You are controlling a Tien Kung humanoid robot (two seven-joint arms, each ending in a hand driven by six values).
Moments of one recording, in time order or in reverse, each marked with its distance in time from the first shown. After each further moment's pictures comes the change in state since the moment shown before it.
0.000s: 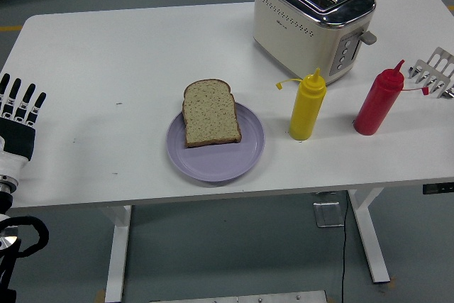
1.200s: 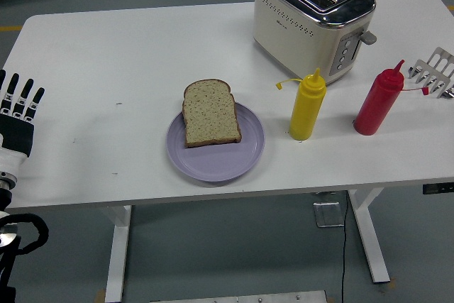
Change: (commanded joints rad) left arm -0.011 0.002 -0.003 -0.017 -0.003 0.003 -0.008; right arm -0.002 0.010 0.025 -0.005 -0.052 -0.022 -0.001
